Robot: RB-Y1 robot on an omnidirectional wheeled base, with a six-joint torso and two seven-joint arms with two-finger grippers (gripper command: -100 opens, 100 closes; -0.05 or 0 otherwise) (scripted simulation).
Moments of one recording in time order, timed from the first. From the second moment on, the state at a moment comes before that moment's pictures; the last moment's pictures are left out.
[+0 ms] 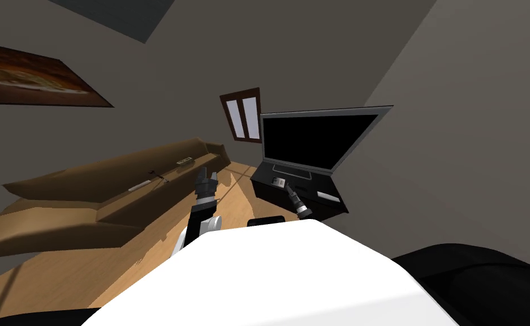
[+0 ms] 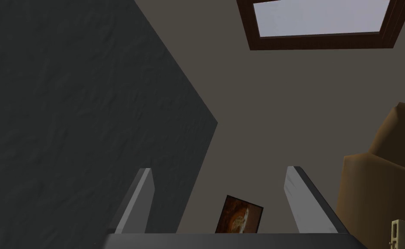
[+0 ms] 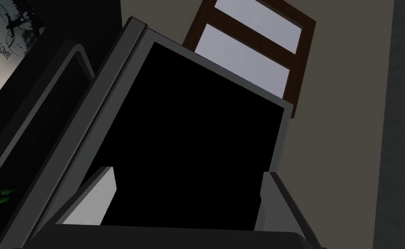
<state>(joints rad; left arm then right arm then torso) 0.53 0.01 0.04 -2.22 -0.05 -0.36 0.08 0.59 -0.34 0.27 -1.79 0.00 -0.47 0.27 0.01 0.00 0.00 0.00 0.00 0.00</state>
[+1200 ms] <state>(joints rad) 0.53 0.01 0.04 -2.22 -0.05 -0.36 0.08 0.60 -0.47 0.39 -1.40 0.11 -0.50 0.36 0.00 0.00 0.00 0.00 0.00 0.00</state>
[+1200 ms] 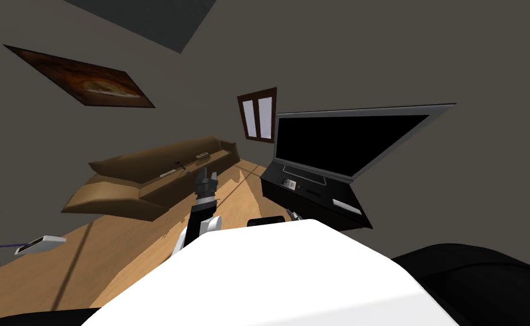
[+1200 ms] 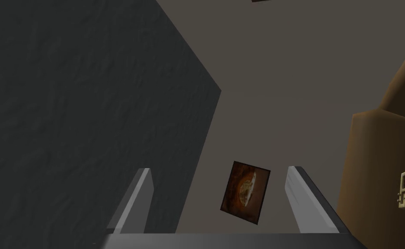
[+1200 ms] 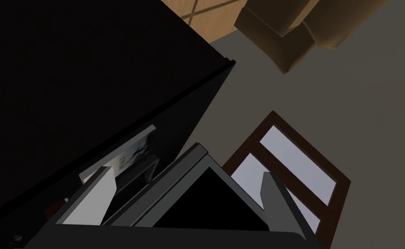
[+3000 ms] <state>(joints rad) 0.53 0.01 0.04 -2.22 -0.05 -0.36 0.08 0.57 -0.64 0.53 -0.87 0.34 -0.48 0.51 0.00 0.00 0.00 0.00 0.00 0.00</state>
